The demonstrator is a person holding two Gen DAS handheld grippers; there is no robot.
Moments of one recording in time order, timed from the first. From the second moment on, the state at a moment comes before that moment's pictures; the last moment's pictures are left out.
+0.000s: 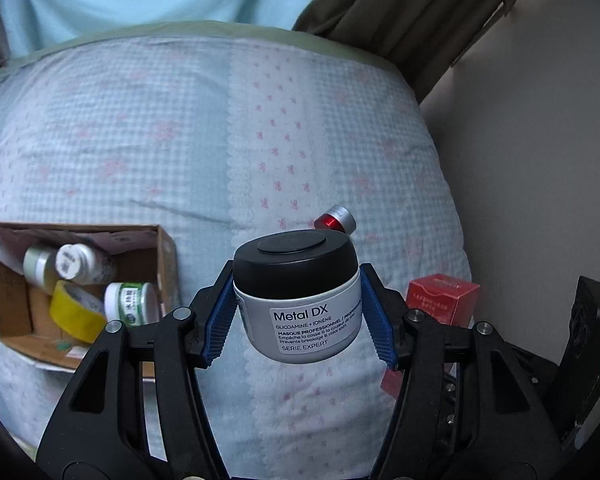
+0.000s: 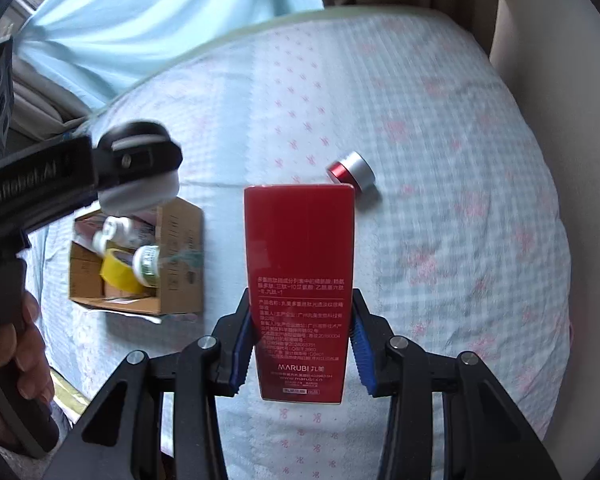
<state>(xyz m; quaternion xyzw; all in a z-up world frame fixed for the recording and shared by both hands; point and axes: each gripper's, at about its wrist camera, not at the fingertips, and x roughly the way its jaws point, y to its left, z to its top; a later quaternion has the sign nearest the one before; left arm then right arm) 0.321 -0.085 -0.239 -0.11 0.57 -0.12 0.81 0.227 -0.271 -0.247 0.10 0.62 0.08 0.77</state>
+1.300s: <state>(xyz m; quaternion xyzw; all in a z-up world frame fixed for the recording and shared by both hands) 0.268 0.275 -0.289 -0.10 0.60 -0.13 0.78 0.237 0.072 -0.211 0.12 0.63 0.13 0.76</state>
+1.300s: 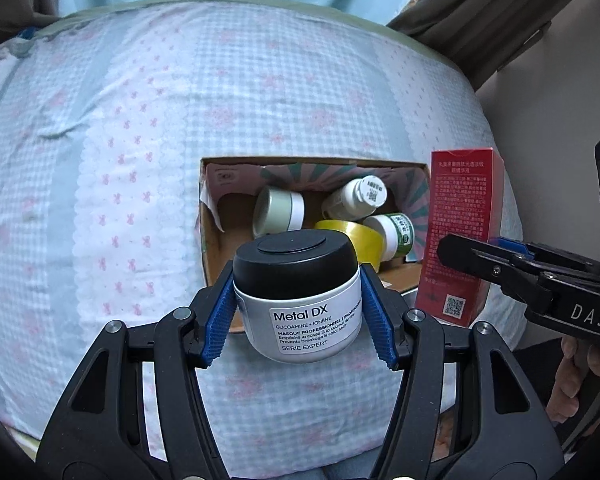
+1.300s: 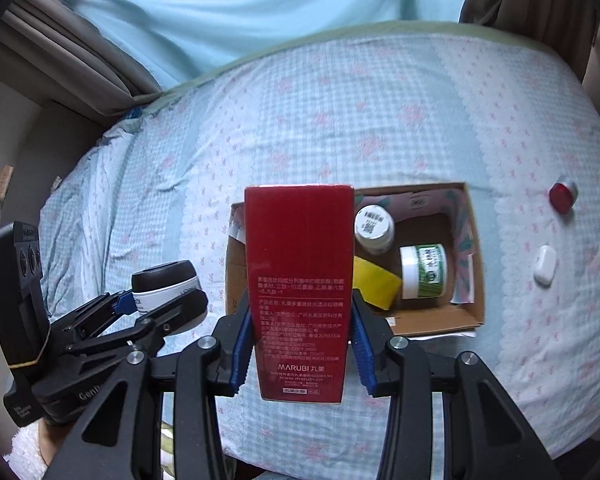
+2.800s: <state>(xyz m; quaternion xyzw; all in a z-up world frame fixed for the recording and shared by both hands) 0.269 0.248 -0.367 -0.01 0.66 -0.16 0.74 0.289 0.095 -0.325 0.11 0.69 0.16 0.70</state>
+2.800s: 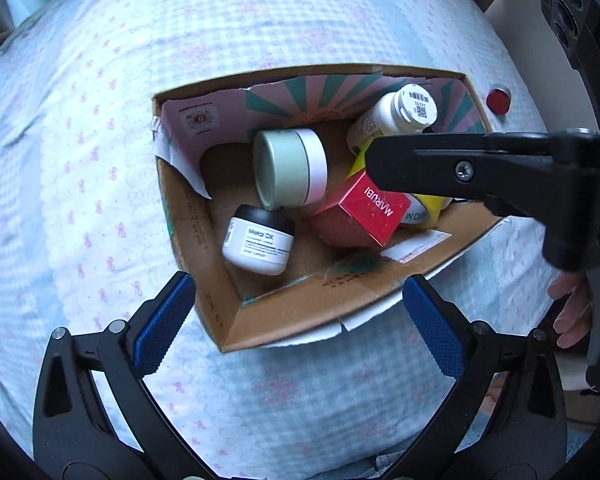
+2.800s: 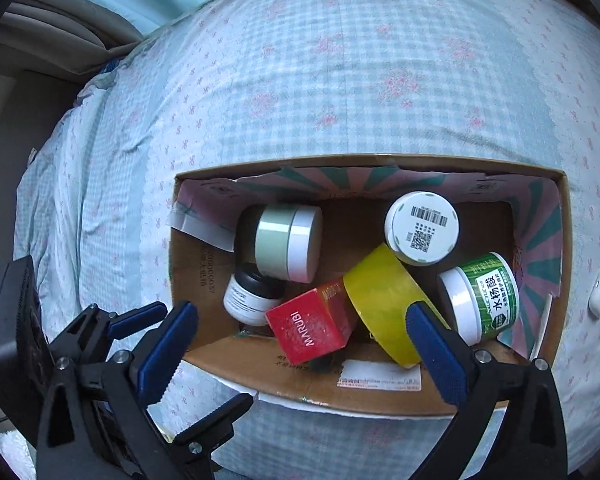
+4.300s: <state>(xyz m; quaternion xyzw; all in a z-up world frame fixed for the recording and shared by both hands) 0.169 -0.016 -0.240 -0.05 0.55 -0.11 0.83 0.162 -0.261 -0.188 0.05 0.58 0.02 0.81</state>
